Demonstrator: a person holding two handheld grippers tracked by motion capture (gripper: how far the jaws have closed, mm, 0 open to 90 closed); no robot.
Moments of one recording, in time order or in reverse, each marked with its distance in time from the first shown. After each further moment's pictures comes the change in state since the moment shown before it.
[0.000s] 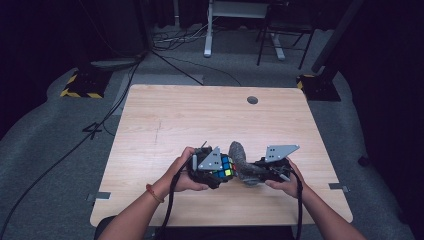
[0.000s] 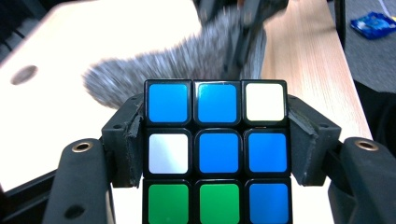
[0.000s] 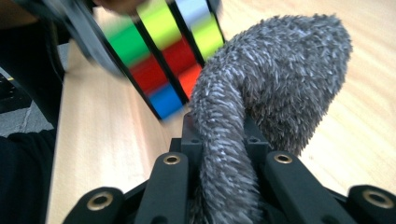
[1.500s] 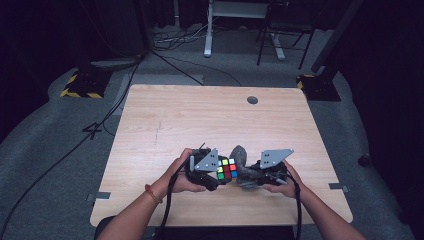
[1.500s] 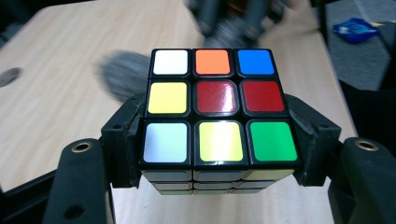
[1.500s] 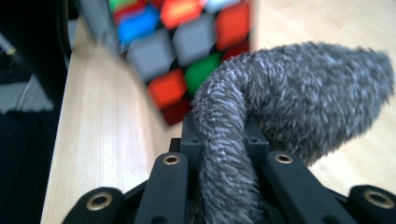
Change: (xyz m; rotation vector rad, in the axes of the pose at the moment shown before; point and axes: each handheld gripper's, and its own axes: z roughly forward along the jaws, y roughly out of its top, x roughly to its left) left arm 0.002 -0.008 -0.002 -0.017 -0.035 -0.011; right arm 0.012 0.003 0.009 0.046 0.034 -0.105
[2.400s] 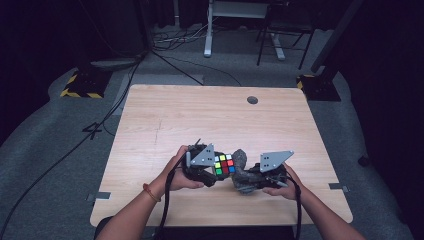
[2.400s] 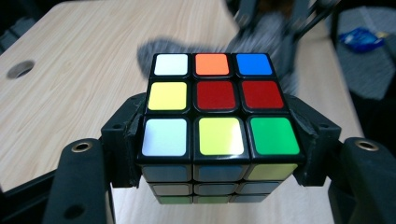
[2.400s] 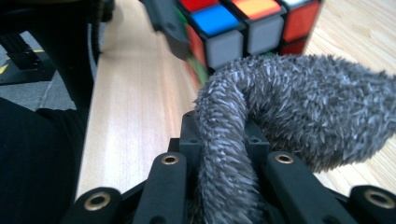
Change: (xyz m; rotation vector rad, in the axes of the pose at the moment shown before) left arm 0.007 -0.003 -0.002 0.009 0.011 -0.029; right arm 0.010 0.008 -0.004 -0.041 0.051 -0.027
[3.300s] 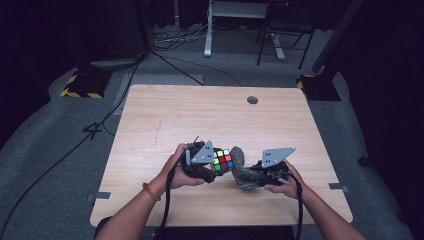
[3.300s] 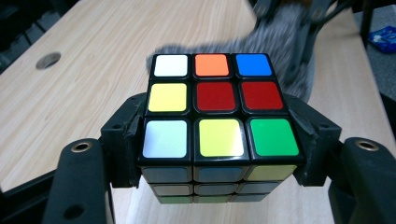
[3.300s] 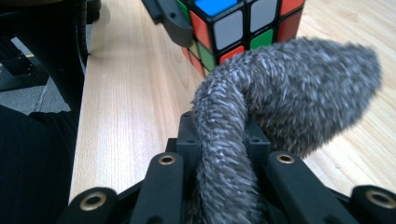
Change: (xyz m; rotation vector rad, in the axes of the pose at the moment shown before) left arm 0.007 -0.002 -0.002 0.002 0.063 -0.032; right arm -0.009 -0.004 -0.005 0.025 -0.029 0.063
